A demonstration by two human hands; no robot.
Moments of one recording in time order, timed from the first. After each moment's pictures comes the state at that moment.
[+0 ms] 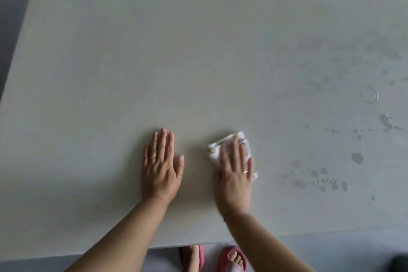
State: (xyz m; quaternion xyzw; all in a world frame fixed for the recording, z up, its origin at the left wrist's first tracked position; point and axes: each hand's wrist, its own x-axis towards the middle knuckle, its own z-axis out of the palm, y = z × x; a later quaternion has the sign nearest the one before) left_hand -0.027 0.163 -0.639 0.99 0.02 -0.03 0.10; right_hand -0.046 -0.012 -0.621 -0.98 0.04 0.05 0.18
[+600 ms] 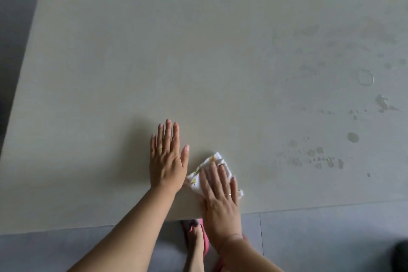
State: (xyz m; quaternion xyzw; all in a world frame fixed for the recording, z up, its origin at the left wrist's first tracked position) left_hand -0.051 0.150 -0.621 0.99 0.02 -0.04 0.12; right_hand -0.145 0.006 -0.614 -0.98 -0.06 0.10 0.15
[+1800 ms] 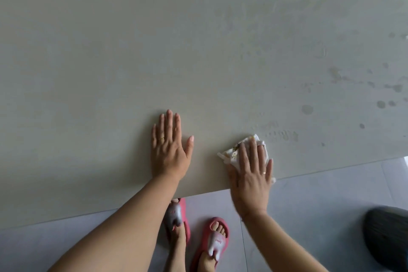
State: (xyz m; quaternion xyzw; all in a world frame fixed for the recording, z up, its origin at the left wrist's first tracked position) left_hand -0.068 0.037 -0.639 0.99 -0.01 -0.04 0.10; right_hand -0.149 -0.146 -0.611 -0.98 0.12 0.10 0.13
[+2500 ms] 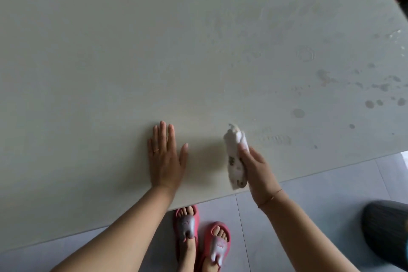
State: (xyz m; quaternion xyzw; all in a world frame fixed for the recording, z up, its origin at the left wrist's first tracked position) left_hand -0.063 0.030 -0.624 0.98 0.00 -0.03 0.19; right_hand -0.095 -0.157 -0.556 -0.65 0.33 0.15 0.67
